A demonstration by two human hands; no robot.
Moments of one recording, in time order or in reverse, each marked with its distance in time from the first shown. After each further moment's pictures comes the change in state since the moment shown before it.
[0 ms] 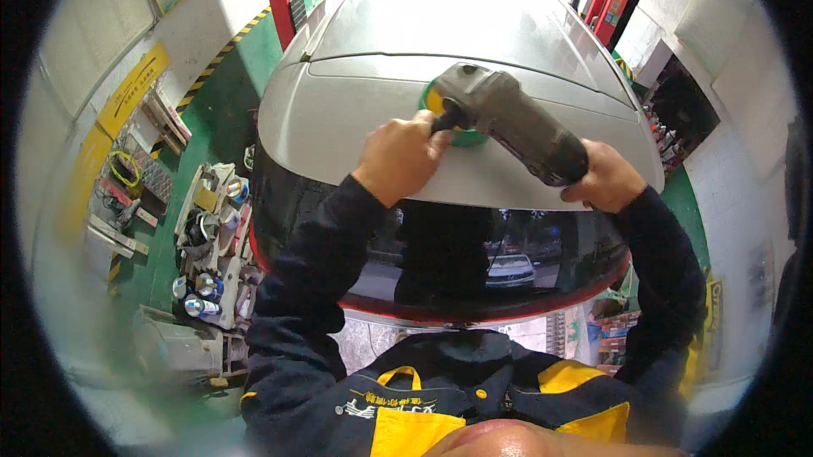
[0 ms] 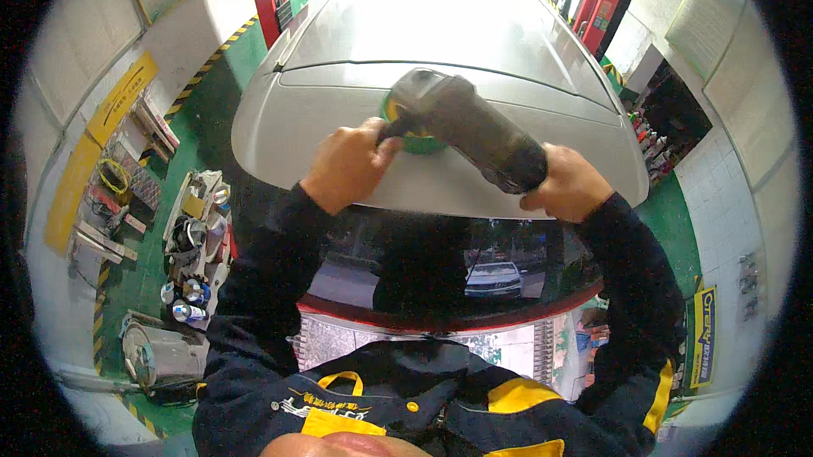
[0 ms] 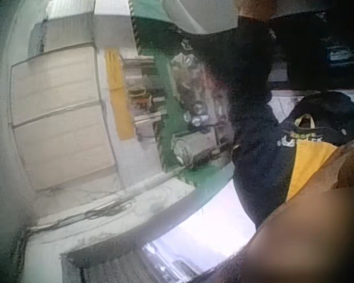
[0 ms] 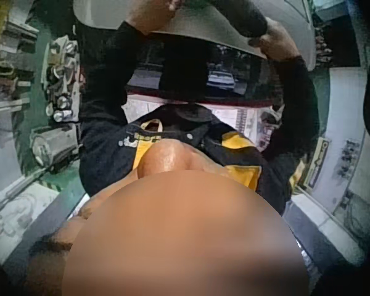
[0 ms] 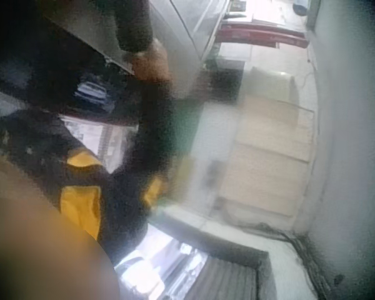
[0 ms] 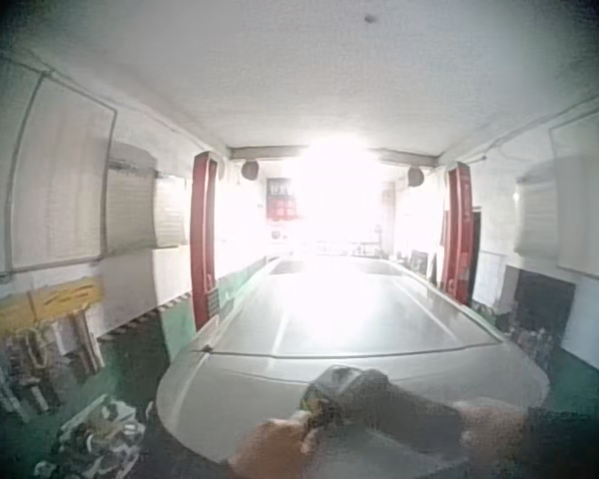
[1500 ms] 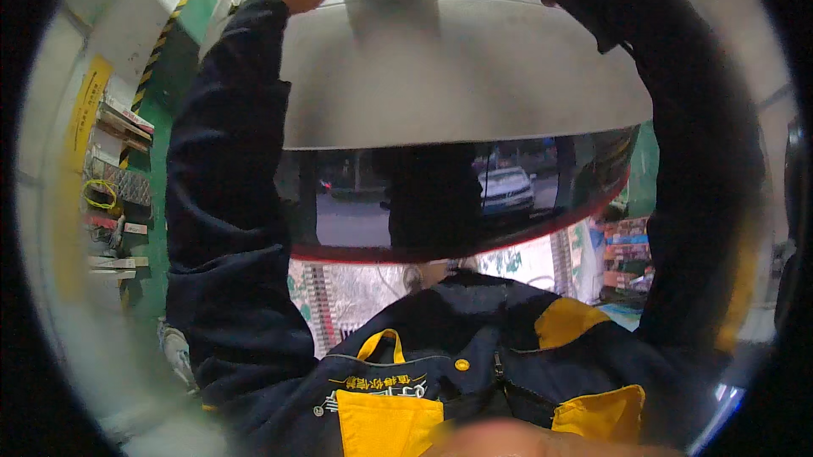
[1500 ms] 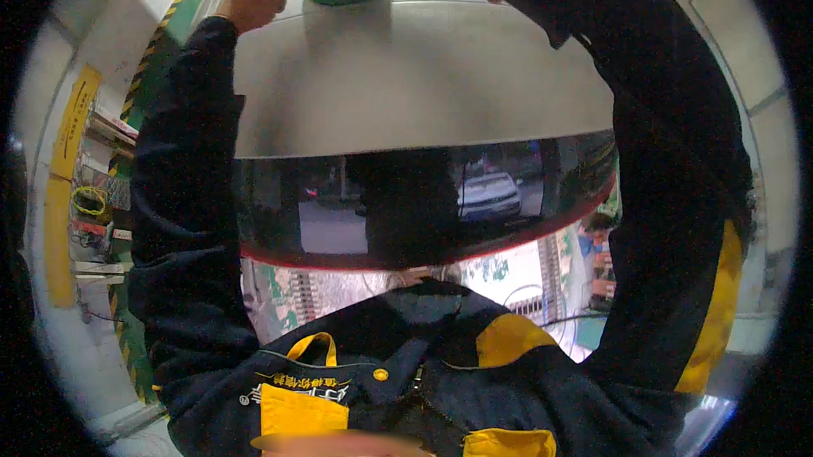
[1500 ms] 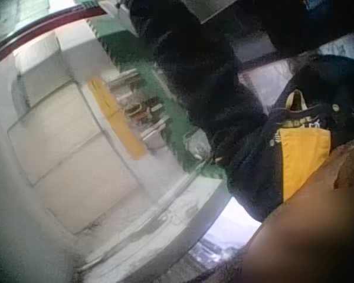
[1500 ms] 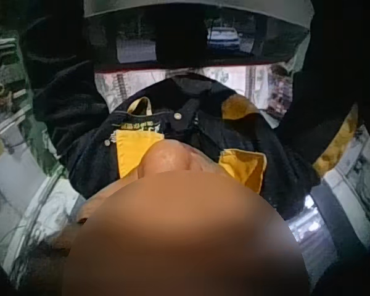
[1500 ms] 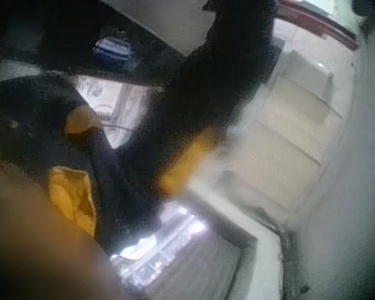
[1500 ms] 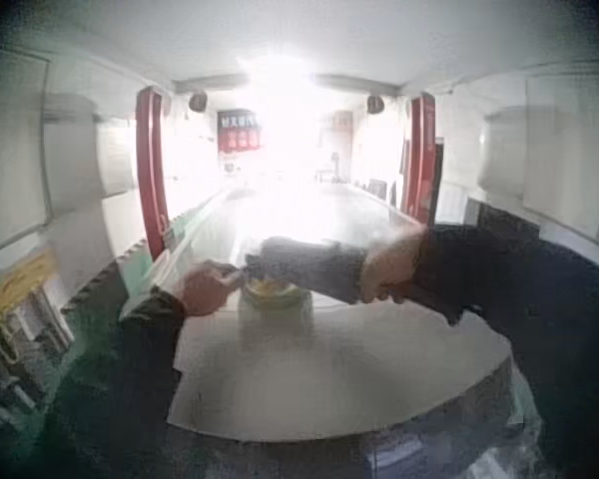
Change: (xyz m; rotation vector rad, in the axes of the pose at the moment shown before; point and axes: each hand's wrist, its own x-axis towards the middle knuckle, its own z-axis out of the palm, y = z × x) left_hand 0.213 -0.192 0.005 -0.066 -0.207 0.255; right_hand 0.200 -0.046 -0.039 -0.320 -0.051 0.144
